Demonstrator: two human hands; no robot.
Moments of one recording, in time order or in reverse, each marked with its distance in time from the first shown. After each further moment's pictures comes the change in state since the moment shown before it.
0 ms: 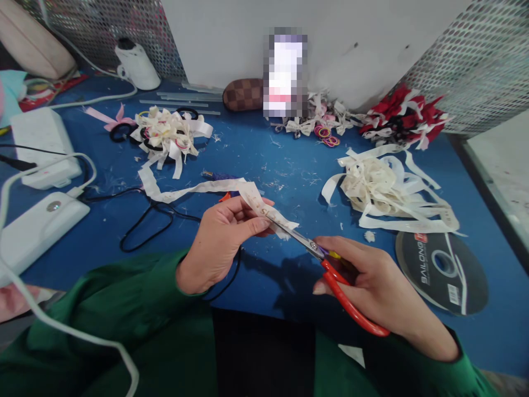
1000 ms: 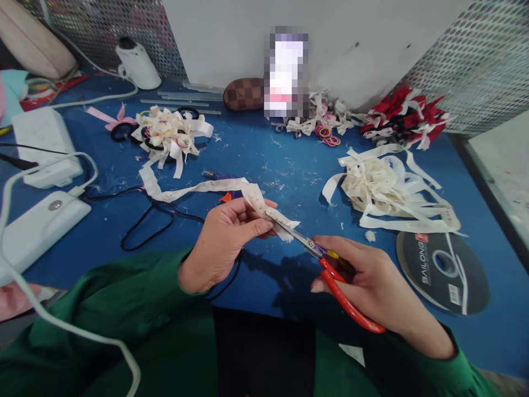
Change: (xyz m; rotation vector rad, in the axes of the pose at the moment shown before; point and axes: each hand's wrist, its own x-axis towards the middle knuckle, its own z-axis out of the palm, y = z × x) left_hand 0.001 -0.005 -0.002 0.002 -0.053 -0.002; right_hand 0.003 0.001 0.005 0.026 0.016 -0.014
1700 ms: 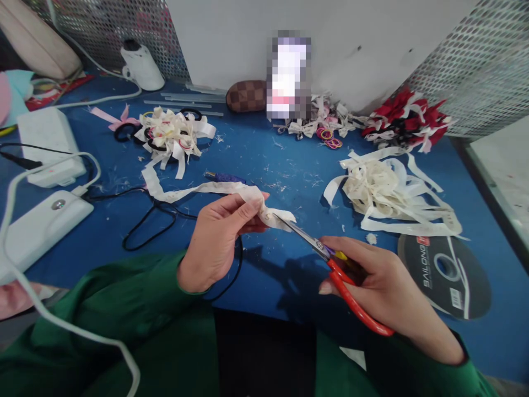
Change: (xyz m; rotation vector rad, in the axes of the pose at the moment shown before) left_hand 0.001 0.004 0.000 -0.092 0.122 0.058; right_hand -0.002 0.001 -0.005 0.014 0.065 0.041
